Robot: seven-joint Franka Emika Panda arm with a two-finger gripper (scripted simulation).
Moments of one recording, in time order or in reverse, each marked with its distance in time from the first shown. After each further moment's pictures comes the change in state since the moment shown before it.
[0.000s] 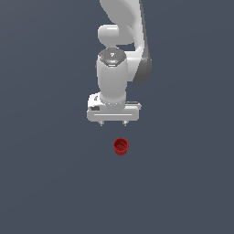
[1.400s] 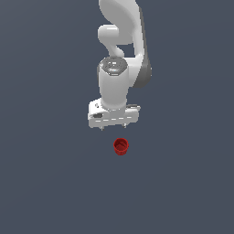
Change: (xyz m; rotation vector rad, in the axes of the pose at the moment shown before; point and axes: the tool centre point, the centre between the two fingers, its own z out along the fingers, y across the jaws) arm 0.006 0.000 0.017 -0.014 -0.015 -0.156
